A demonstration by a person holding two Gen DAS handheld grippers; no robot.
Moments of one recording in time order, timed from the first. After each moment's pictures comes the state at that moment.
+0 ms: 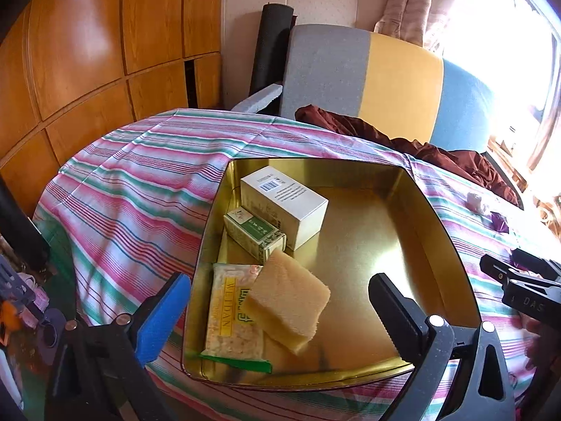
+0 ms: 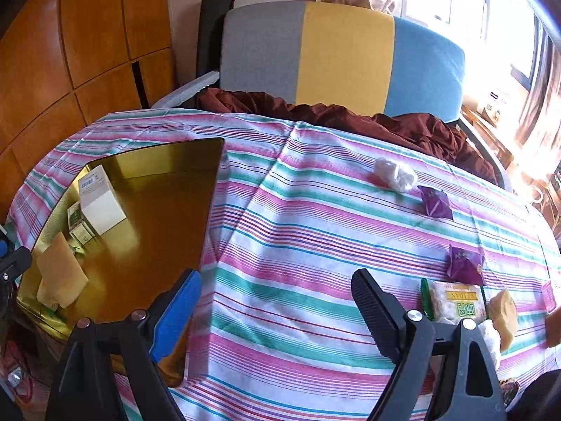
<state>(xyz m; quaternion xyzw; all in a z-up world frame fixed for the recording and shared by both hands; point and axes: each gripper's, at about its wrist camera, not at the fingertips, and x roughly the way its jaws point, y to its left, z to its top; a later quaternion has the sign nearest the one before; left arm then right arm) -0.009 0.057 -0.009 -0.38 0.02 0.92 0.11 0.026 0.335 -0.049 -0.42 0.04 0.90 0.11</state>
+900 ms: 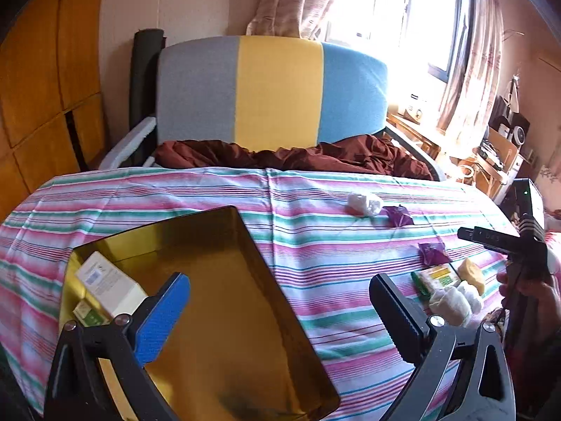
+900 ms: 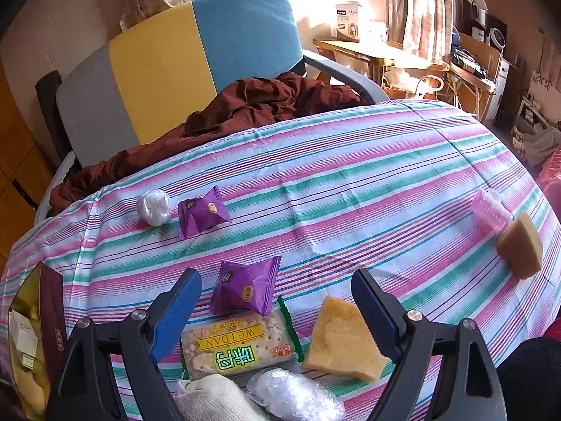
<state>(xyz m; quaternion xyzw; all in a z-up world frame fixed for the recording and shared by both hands) -0.022 0.224 0.034 -0.36 0.07 0.87 0.32 0.088 0.574 -0.042 -0.39 0.23 0.84 0.30</state>
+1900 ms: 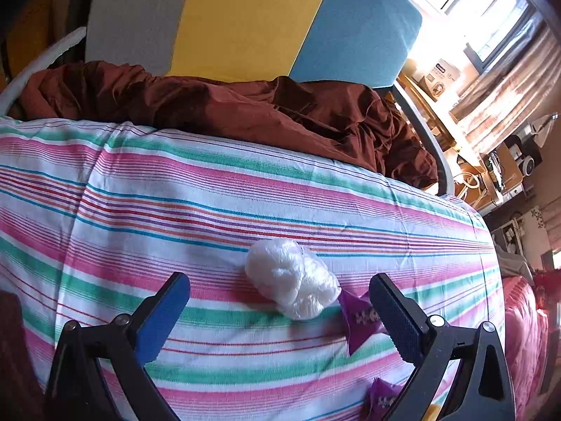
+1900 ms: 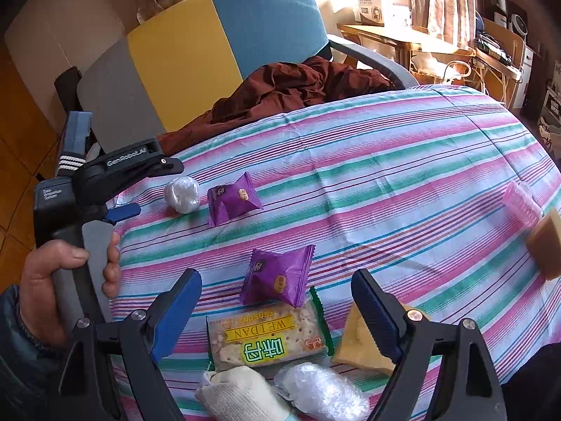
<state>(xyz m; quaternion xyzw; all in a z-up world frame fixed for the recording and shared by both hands) -0.167 0.494 -0.057 -0.53 0.00 0.78 0.32 0.081 0.572 -0.046 -0.41 0.26 0.84 0.24</state>
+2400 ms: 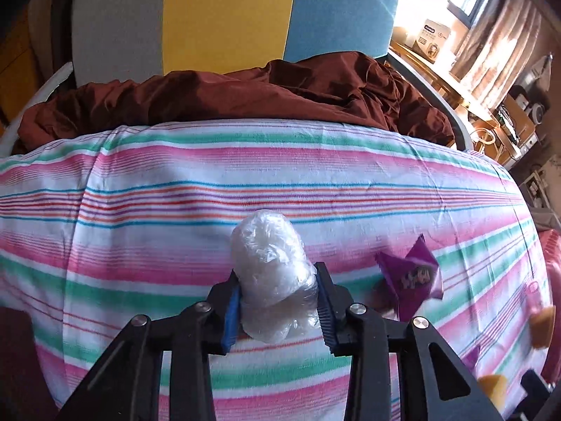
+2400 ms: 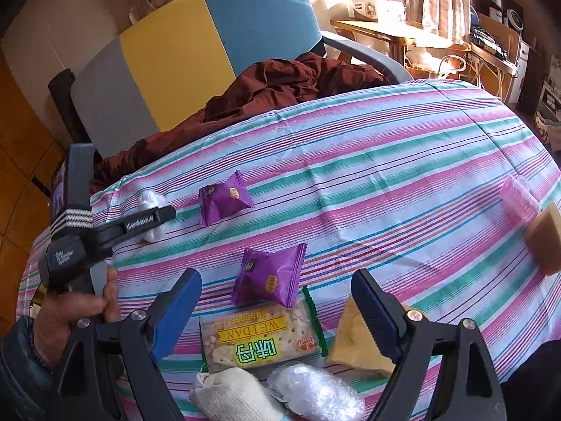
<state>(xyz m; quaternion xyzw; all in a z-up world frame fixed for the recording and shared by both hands) -0.137 0.488 -0.080 -0.50 0.10 0.80 0.33 0.084 0.578 -0.048 -0.41 0.27 0.84 0.25</state>
